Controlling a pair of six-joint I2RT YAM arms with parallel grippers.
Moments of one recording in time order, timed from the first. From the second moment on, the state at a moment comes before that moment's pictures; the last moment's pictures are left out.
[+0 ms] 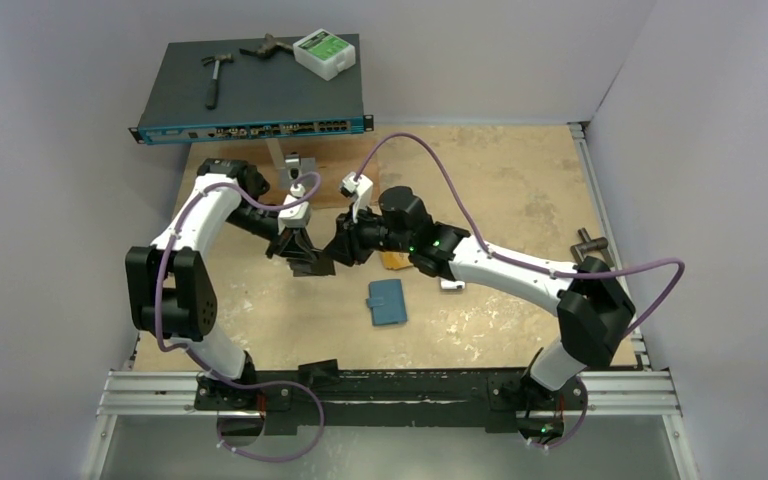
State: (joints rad) left arm -0.07 1.65 1.36 -1.56 1.08 1.76; right arm 0.92 1.60 1.16 0.10 -0.33 0.33
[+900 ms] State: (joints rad) left arm -0.09 1.52 1.37 -1.56 1.30 1.68; right arm 0.84 1.37 0.91 0.35 -0.49 0.33
